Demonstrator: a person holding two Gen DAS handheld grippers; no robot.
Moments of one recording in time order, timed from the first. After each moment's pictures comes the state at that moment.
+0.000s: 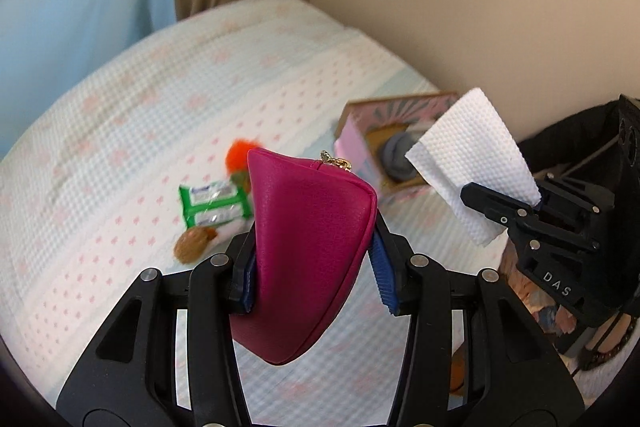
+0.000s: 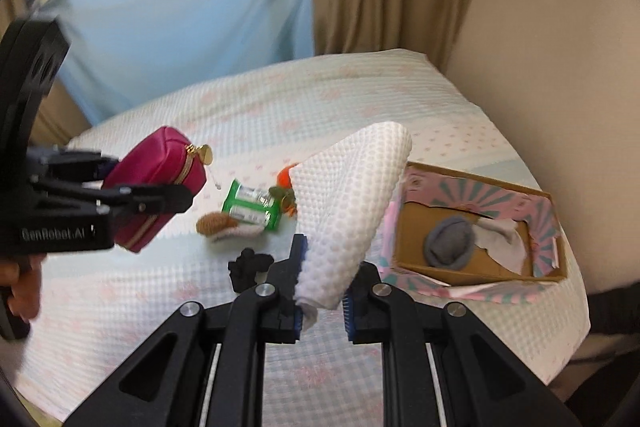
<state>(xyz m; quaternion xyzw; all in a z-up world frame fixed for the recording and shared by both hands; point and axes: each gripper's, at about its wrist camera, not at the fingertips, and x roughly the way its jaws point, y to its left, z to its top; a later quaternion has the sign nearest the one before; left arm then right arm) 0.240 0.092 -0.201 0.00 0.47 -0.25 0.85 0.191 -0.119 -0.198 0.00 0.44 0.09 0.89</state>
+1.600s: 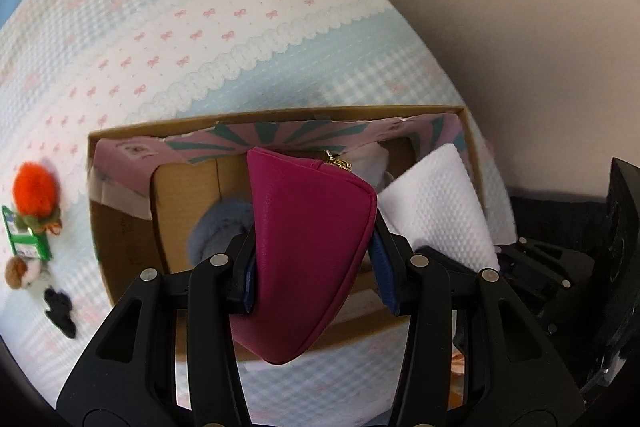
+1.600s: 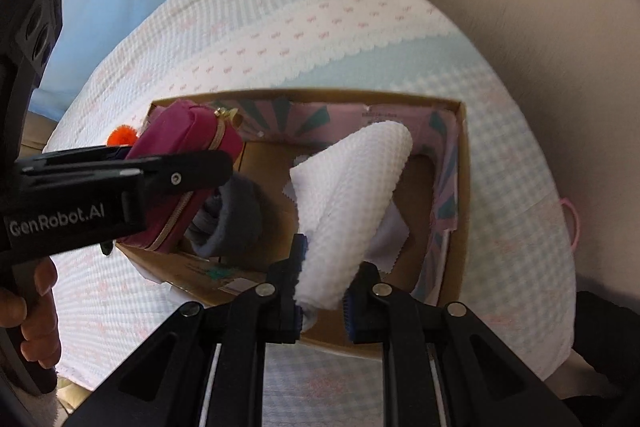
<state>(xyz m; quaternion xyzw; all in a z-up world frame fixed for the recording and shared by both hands) 0.412 -0.277 -0.356 -0.03 0.63 -0.18 0.75 0.339 -0.412 -0.356 0.05 0.61 0.12 0.78</state>
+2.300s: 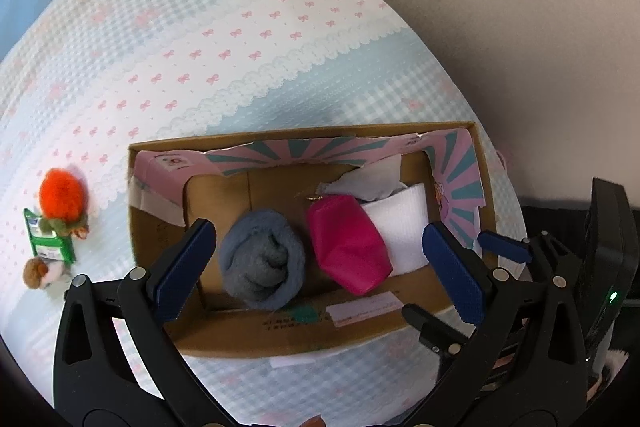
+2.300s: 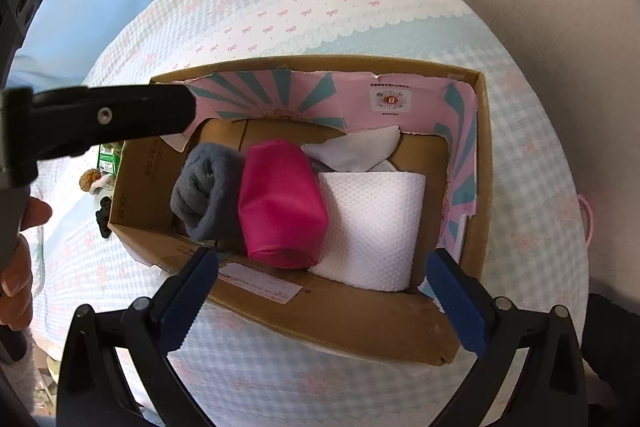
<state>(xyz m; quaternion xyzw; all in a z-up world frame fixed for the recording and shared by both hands) 0.401 -0.257 -0.330 -0.02 0.61 -0.15 0.78 0.328 -0.409 -0.363 0.05 0.61 0.14 0.78</state>
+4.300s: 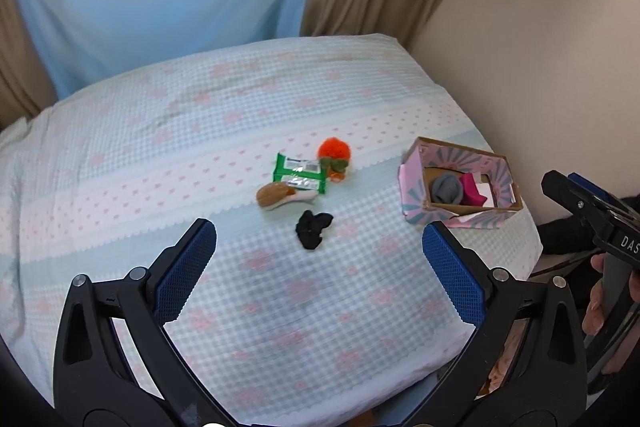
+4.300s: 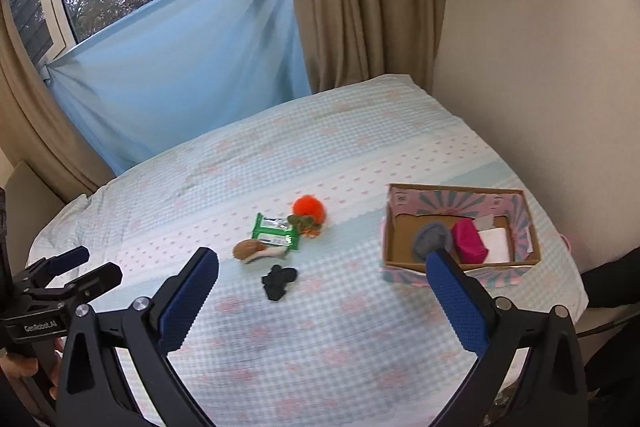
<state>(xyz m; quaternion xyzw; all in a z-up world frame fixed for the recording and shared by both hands) 0.110 0.180 -0.139 -0.09 0.45 -0.04 0.89 0.141 -0.108 -0.114 0.04 0.41 0.10 0.90</state>
